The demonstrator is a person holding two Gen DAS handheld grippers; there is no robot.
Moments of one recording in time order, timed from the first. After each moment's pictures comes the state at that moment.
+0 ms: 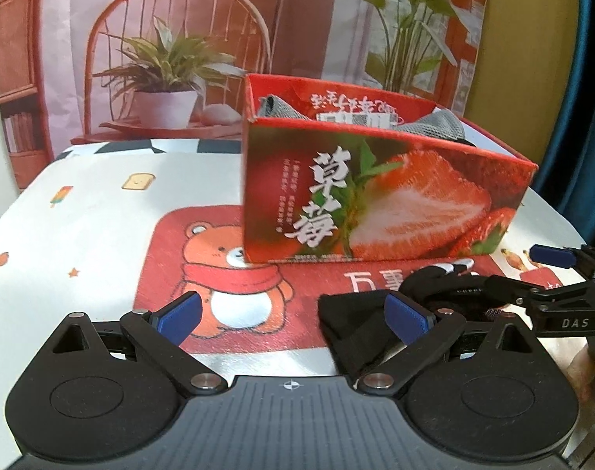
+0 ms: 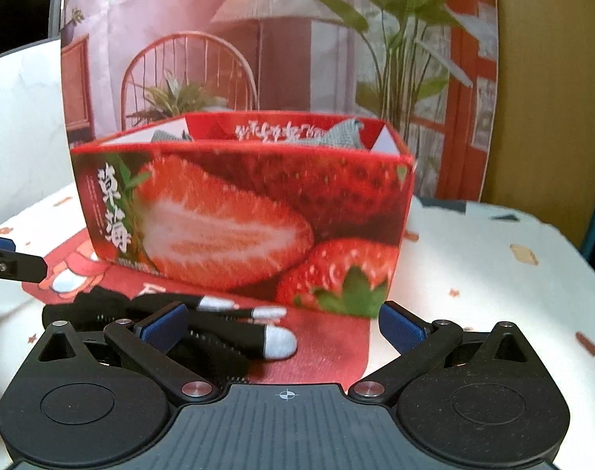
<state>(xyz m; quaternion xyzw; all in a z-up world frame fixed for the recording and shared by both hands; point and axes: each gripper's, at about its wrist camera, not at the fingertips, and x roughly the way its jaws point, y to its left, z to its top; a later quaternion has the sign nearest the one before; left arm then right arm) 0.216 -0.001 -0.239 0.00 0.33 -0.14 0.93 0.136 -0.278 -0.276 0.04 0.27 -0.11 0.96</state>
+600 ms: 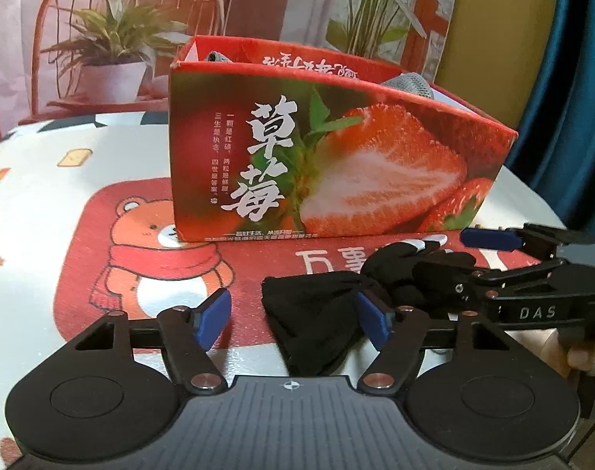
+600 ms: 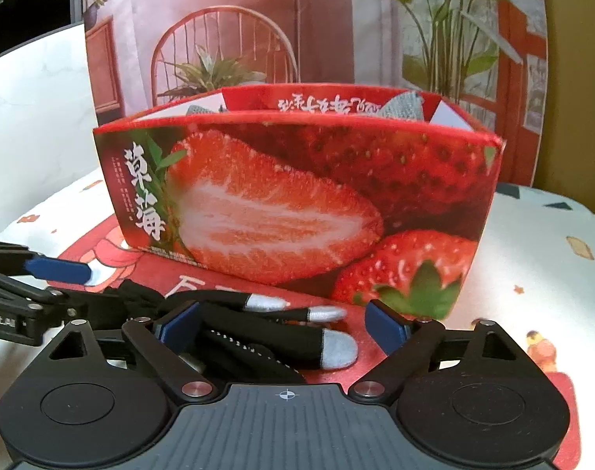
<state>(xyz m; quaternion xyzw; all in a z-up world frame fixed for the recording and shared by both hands) 0.238 -0.024 -0.271 -0.01 0.36 -0.20 0.91 0.170 -0.271 -0.285 0.06 0.30 -0.05 0.95</state>
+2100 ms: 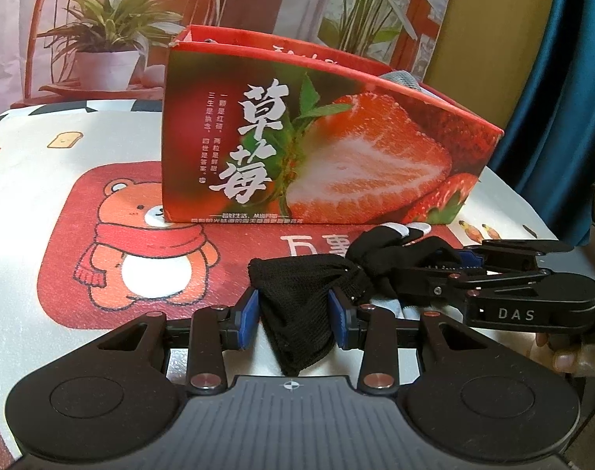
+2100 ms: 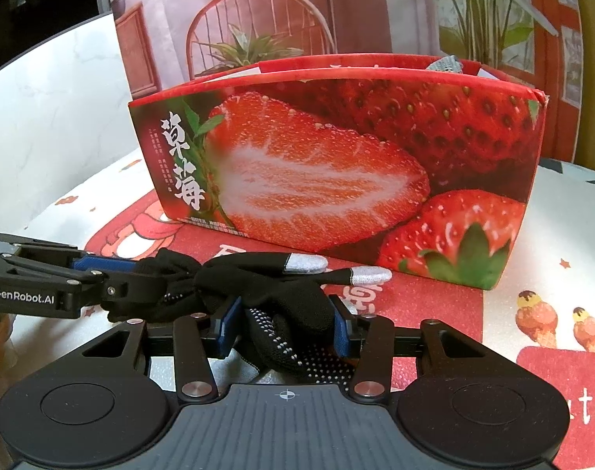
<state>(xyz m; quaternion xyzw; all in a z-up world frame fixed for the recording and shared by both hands) 0.229 -0.022 -0.277 -0.03 0.36 -0.22 0.90 0.167 -0.269 -0.294 0.08 0.32 0.02 0.94</state>
